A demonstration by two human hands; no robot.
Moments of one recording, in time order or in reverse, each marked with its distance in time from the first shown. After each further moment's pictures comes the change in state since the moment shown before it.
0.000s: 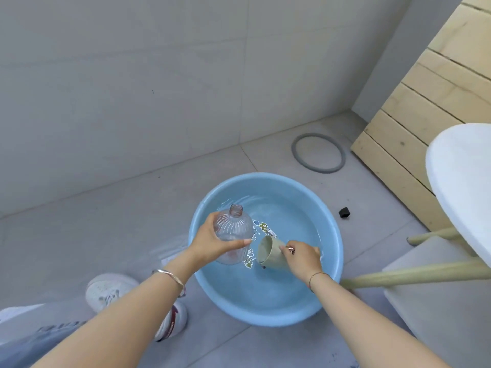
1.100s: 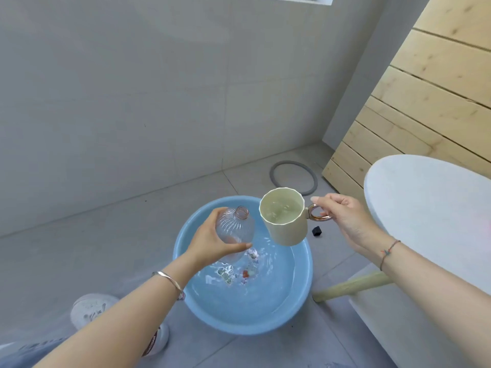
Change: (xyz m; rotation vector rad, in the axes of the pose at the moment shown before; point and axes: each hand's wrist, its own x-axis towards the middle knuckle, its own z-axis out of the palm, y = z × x) left_hand -0.029 0.072 0.013 0.146 0.034 0.270; right_hand -0.055 -0.020 -0.210 0.870 0.128 -0.225
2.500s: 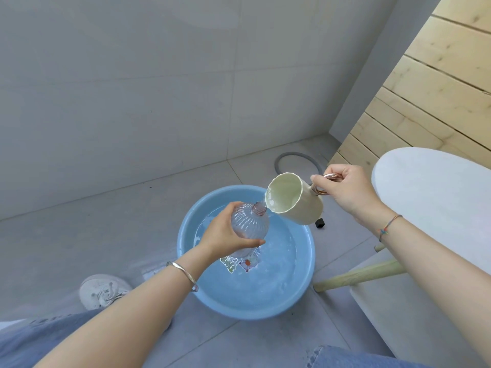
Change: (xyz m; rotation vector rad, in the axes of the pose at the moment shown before) left_hand -0.009 0.008 0.015 0.093 -0.032 0.001; right_hand 0.004 -0.034 0.011 -0.332 0.068 -0.150
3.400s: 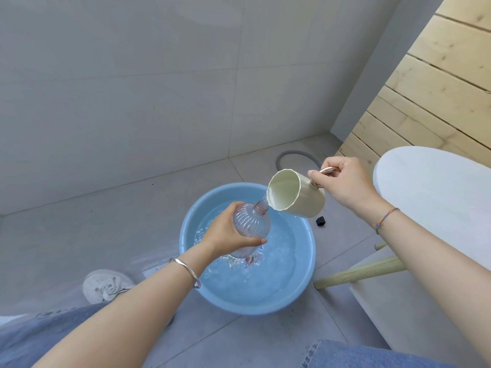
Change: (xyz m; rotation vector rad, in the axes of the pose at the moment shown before) left_hand -0.002 -0.002 0.001 -0.024 -0.029 -0.032; right_hand -0.004 -0.018 0.004 -0.130 -0.007 -0.057
